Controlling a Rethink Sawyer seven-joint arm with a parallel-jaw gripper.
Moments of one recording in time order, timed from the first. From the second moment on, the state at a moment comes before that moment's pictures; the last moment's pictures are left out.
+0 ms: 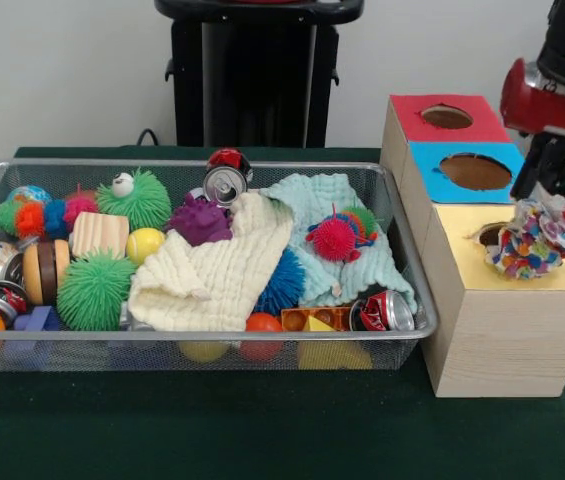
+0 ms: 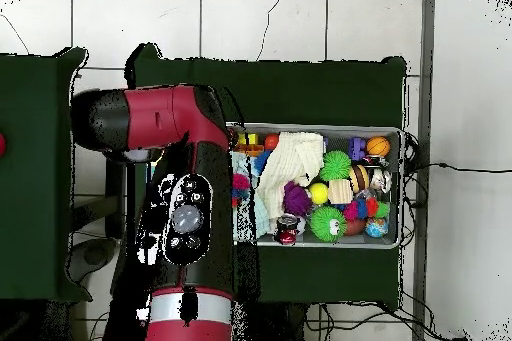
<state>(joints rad) 0.17 -0.47 -0.17 1.11 0.03 1.01 2.01</state>
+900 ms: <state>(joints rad) 0.17 -0.38 -0.17 1.10 0.08 1.16 2.01</state>
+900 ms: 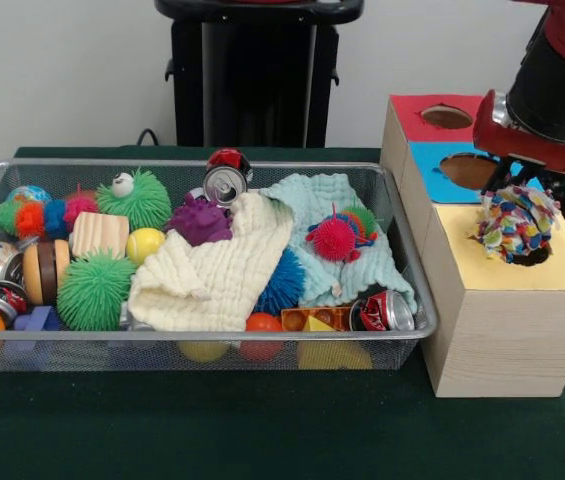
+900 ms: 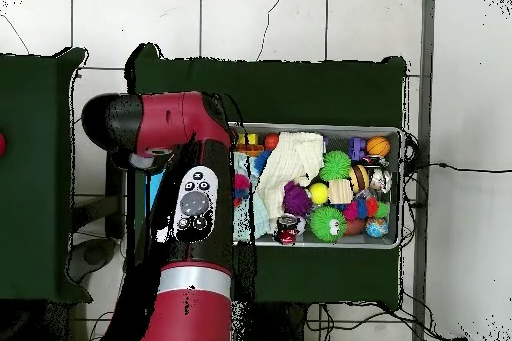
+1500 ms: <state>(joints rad) 0.19 -0.38 -0.21 1.08 0.08 1.13 2.01</state>
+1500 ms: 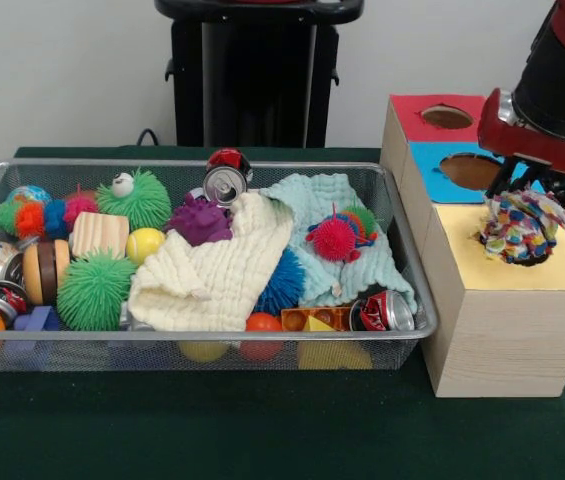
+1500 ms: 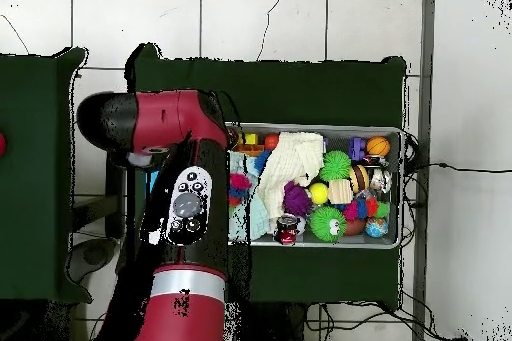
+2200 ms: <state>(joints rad) 0.19 -0.34 -0.24 0.97 0.14 1.06 2.01</state>
